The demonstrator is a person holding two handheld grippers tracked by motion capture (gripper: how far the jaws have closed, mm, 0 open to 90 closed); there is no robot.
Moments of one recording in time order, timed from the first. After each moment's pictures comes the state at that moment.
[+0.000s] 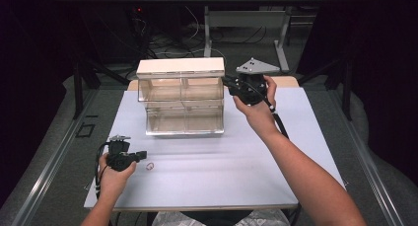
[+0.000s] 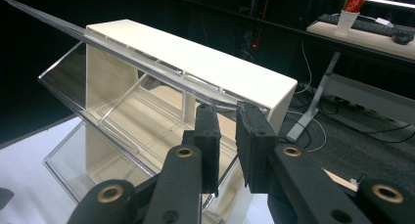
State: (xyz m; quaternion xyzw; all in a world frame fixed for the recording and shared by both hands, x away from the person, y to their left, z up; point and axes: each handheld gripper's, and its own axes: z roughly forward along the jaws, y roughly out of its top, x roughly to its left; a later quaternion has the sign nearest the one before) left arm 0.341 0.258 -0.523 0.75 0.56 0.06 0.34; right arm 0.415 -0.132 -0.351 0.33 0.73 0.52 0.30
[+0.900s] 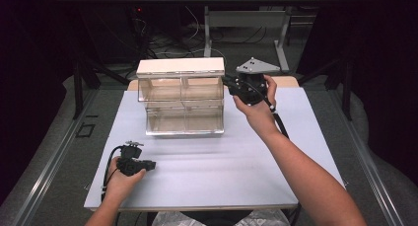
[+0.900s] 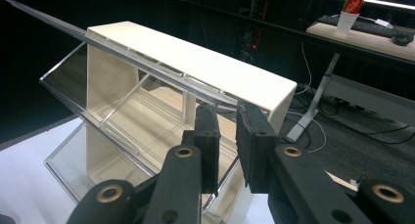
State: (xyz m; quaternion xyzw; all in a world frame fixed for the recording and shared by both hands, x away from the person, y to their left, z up) left arm 0.341 0.237 -0.542 0.79 0.55 0.04 0.28; right arm 0.414 -0.132 -0.349 0.33 0.73 0.52 0.30
